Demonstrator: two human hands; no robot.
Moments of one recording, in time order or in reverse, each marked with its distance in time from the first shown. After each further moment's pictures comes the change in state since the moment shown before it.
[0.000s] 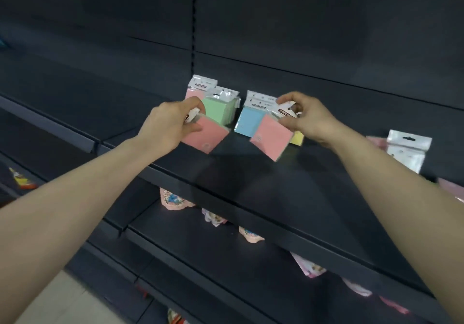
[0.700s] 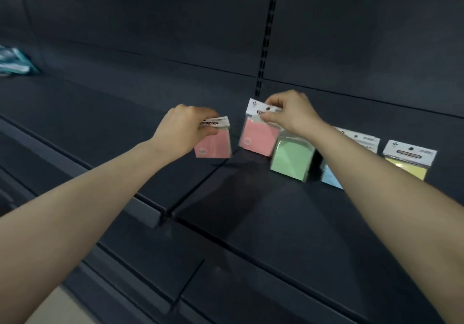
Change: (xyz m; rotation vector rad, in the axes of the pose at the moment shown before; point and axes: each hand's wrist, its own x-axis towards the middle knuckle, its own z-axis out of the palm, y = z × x) left_hand 0.119 -0.205 -0.031 0.064 0.075 0.127; right_hand 0.207 -0.114 0.174 -0.205 0.072 -0.171
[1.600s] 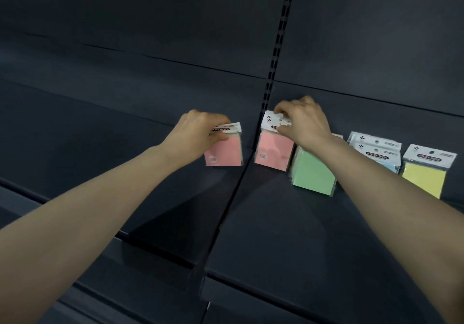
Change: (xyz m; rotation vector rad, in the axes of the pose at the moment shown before) left_hand 0.057 -0.069 0.034 -0.173 -0.137 0.168; right_hand 0.044 0.025 0.047 -0.566 0.106 0.017
